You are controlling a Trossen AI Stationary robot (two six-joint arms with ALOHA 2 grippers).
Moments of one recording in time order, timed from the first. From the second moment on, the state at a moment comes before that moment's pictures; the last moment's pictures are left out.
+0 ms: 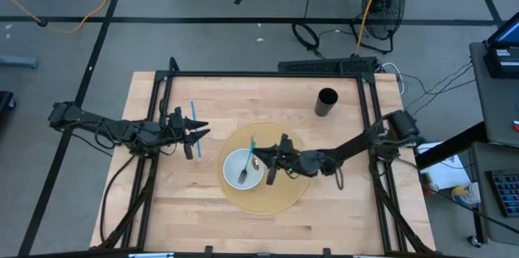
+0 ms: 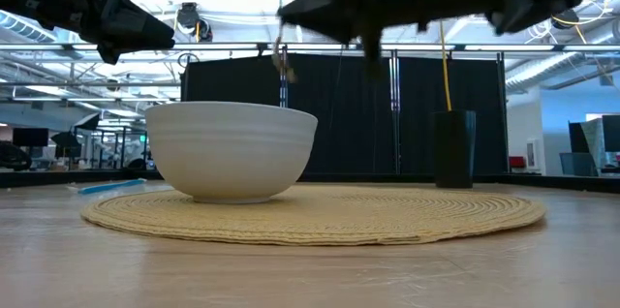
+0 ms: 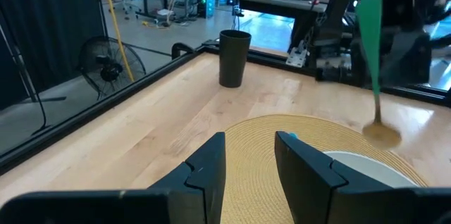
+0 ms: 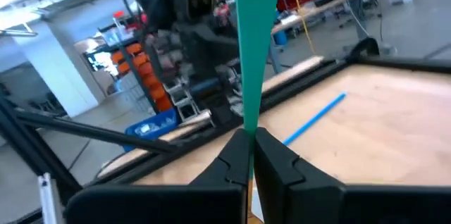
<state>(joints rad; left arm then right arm) -0.24 0.49 0.26 0.05 -0.56 -0.22 0.30 1.84 0.84 1.05 0.60 0.41</state>
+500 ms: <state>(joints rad) -0.24 0.49 0.26 0.04 -0.56 -0.23 0.28 1.98 1.03 0.84 0.58 0.50</state>
